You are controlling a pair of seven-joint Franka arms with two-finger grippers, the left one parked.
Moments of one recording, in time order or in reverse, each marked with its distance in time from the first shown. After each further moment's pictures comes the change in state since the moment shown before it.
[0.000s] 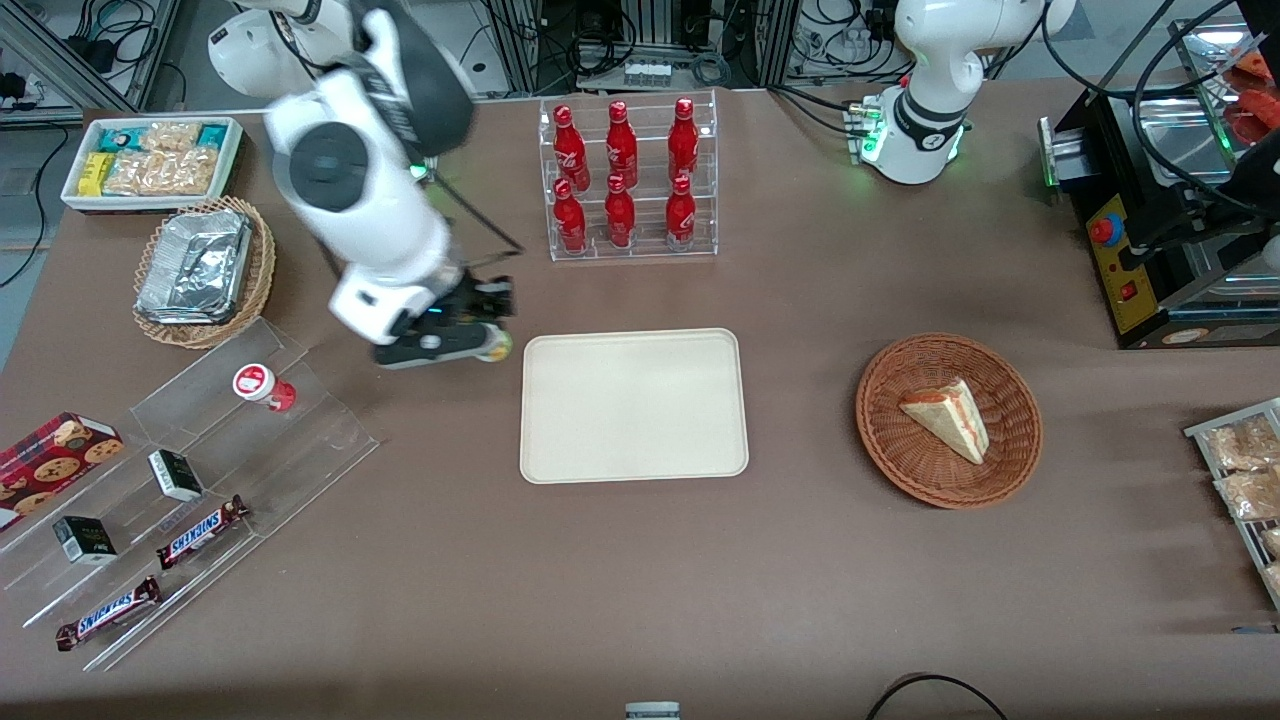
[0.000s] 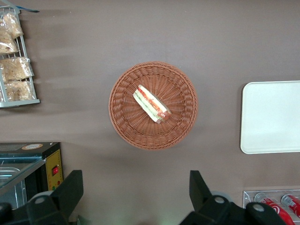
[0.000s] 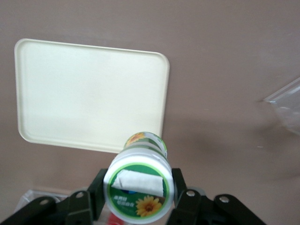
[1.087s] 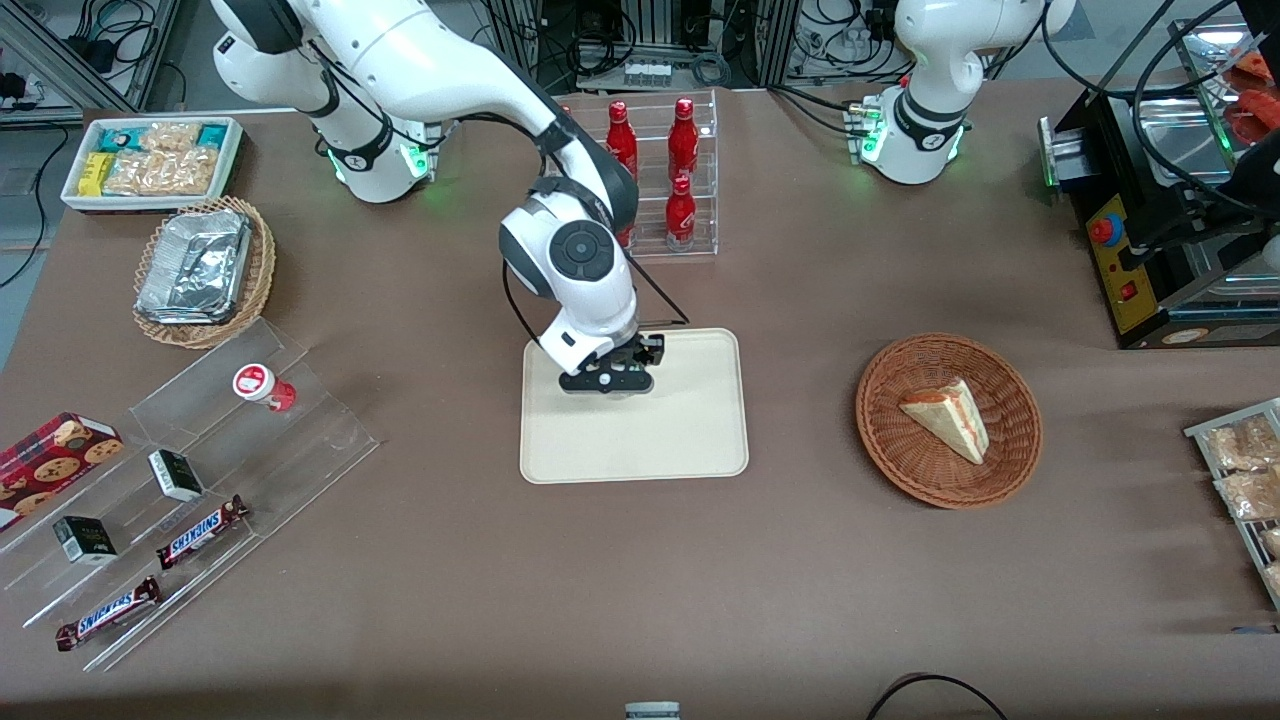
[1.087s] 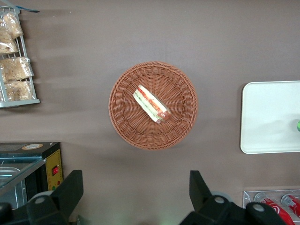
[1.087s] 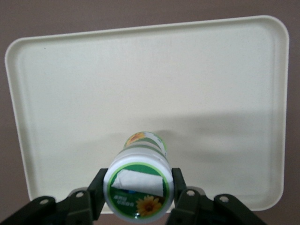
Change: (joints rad) arm 0.210 0.382 -0.006 0.031 0.000 0.420 0.338
